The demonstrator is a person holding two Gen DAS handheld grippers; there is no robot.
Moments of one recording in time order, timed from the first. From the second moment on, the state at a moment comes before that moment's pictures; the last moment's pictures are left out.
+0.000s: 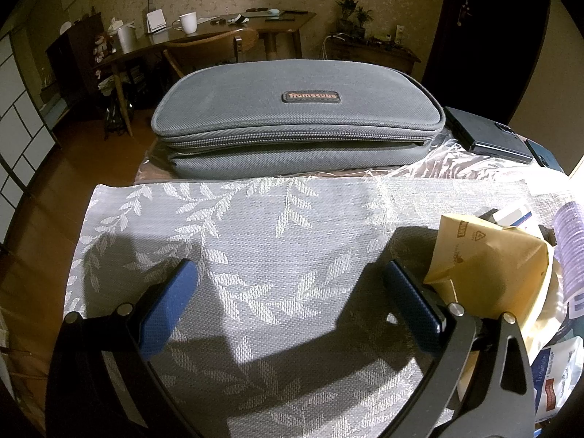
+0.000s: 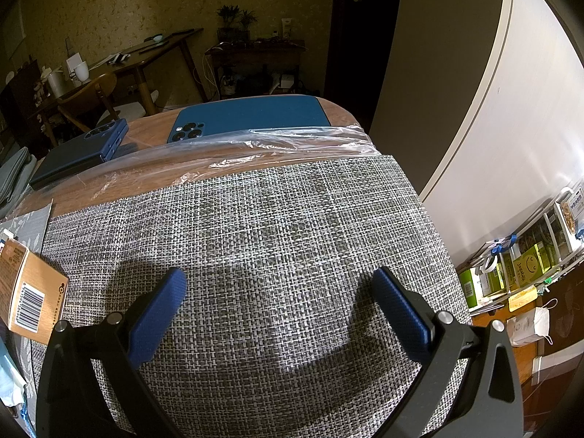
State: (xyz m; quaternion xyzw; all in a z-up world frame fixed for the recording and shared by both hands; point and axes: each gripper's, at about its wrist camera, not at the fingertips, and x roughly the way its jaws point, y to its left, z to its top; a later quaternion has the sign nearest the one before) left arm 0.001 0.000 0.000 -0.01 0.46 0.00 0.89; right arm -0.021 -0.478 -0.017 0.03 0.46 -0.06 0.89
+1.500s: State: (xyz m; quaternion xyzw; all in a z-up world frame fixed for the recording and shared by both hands) left arm 0.018 -0.051 0.017 -0.21 0.51 -0.20 0.81; right arm -0.115 -0.284 0.032 0.14 0.42 0.14 0.89
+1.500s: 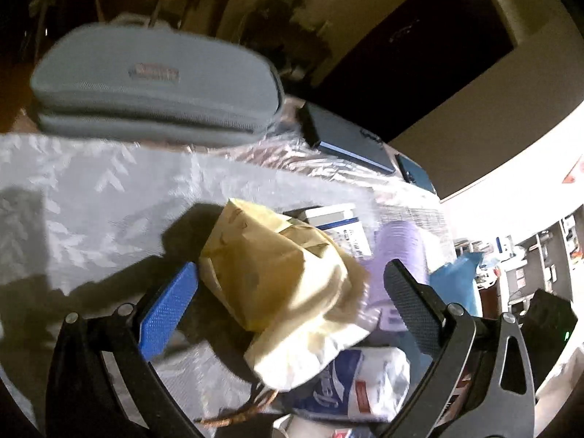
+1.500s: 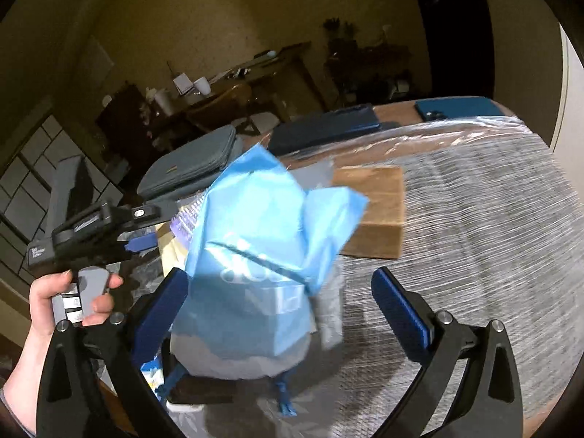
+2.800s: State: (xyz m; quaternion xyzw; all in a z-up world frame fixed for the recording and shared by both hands) left arm -0.042 -0.020 0.072 -0.14 0.39 -0.17 0.89; right arm -0.134 -0.304 0.054 0.15 0.37 0.17 0.90
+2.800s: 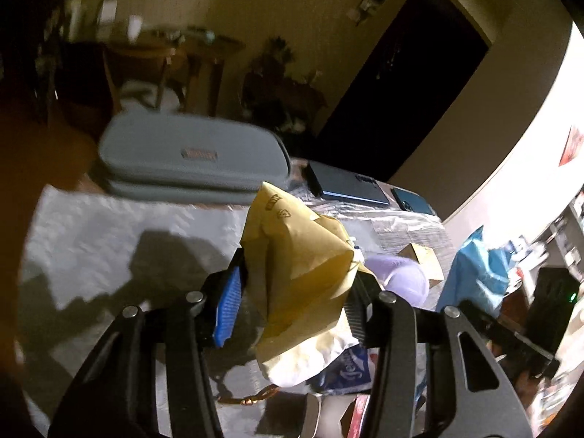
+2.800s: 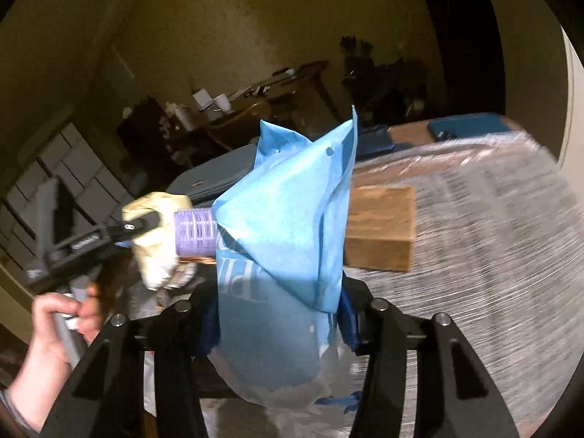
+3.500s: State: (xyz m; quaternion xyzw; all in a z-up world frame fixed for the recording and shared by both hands) left arm -0.135 -0.066 0.110 0.08 0.34 -0.06 0.94; right arm -0.192 -0.298 0.095 0.05 0.34 0.13 0.93
